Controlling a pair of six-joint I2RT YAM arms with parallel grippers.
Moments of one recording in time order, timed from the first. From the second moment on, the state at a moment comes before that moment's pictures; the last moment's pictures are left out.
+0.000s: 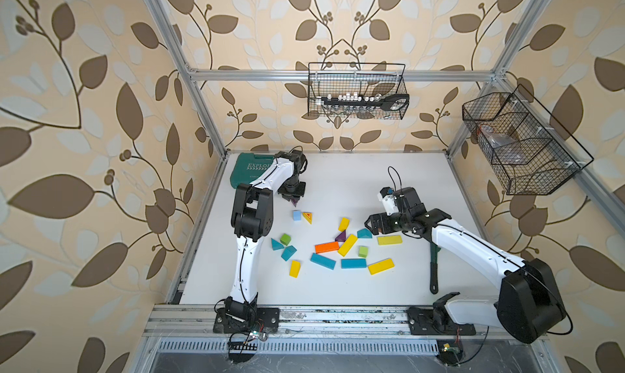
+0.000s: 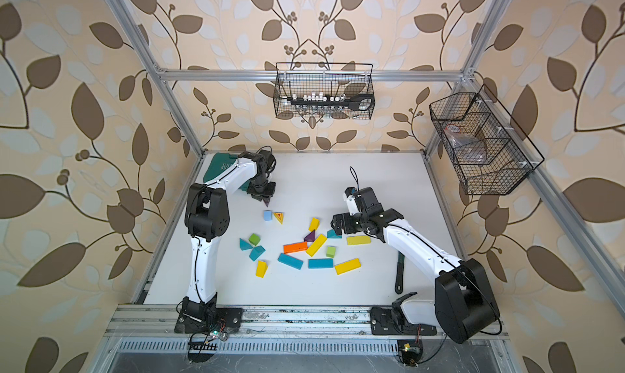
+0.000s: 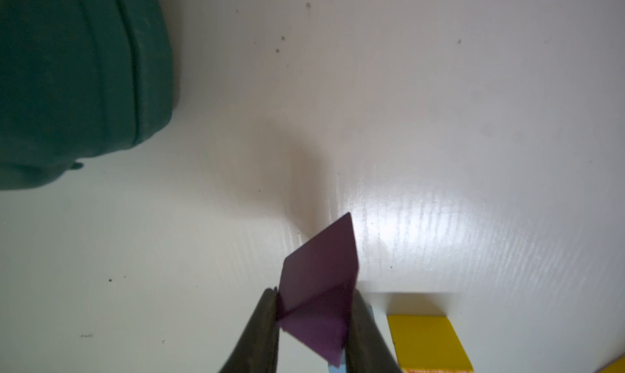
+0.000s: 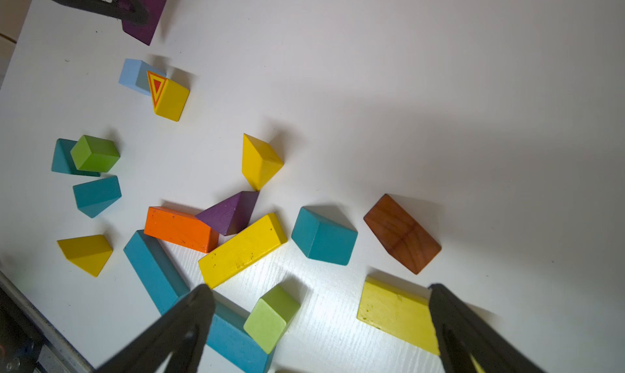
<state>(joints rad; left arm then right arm) -0.32 2.27 1.94 -1.17 -0.05 -0.18 0.40 1.32 0.86 -0.48 -0.15 0.24</state>
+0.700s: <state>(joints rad) -0.32 2.30 1.98 -1.19 -0.04 -0.19 0.40 1.33 0.86 -0.47 -0.15 0.24</state>
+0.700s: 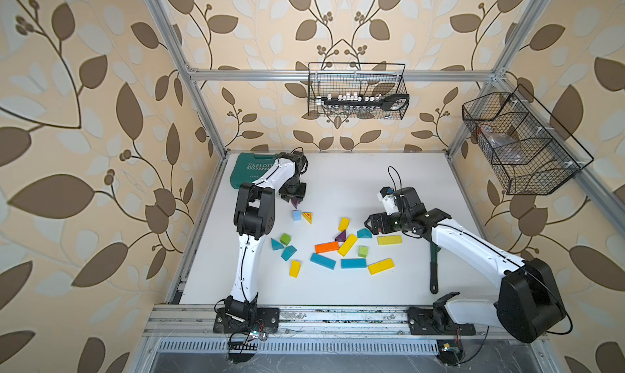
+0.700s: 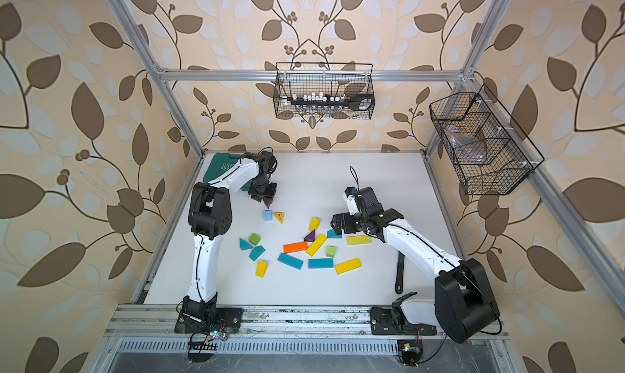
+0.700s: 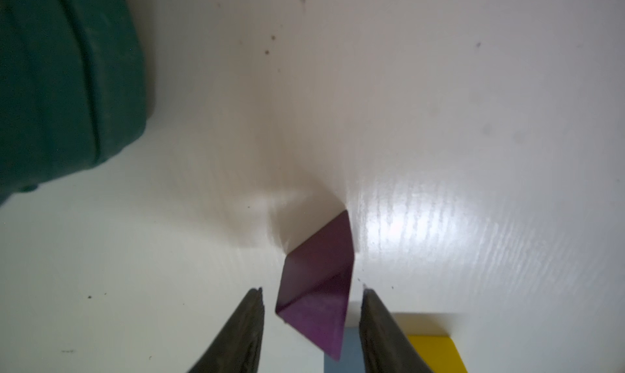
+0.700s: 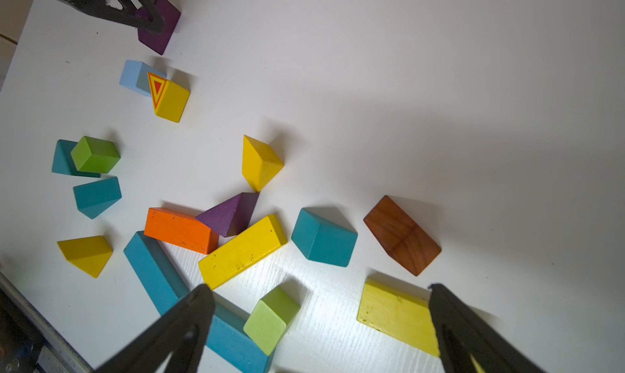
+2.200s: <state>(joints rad) -0.06 1.06 0.94 -1.19 -0.13 -0.89 1.01 2.09 1.56 -0.38 -0.10 0.11</state>
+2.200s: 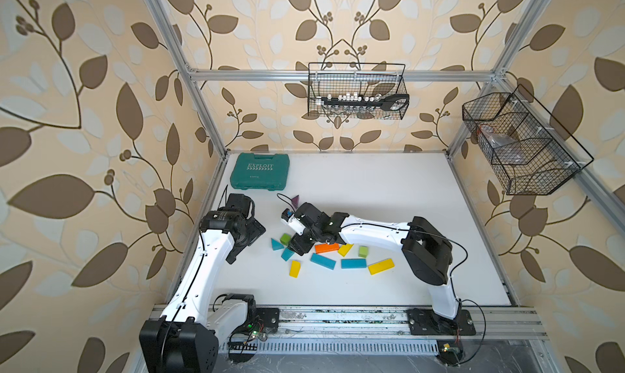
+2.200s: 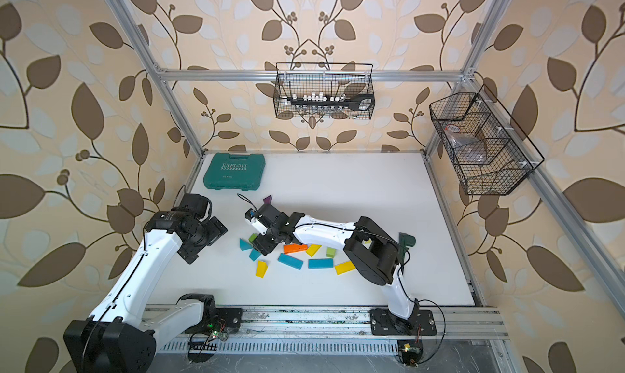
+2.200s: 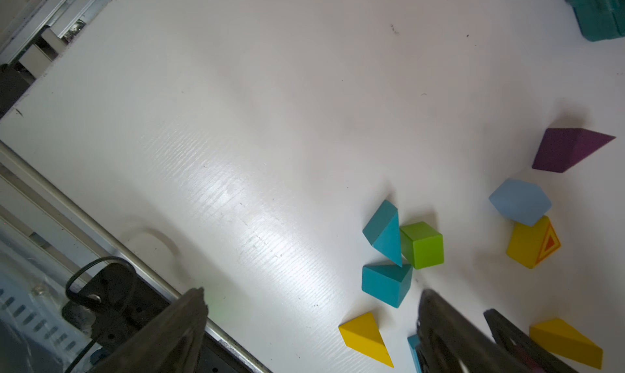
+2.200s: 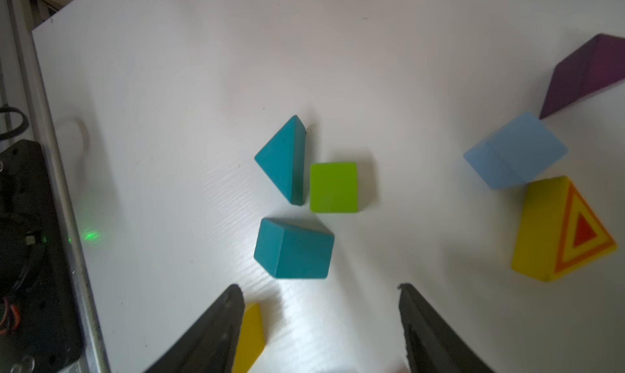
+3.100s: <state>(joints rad) -0.01 1.09 0.83 -1.07 0.09 -0.84 1.01 2.27 1.68 -0.44 0.00 0.04</state>
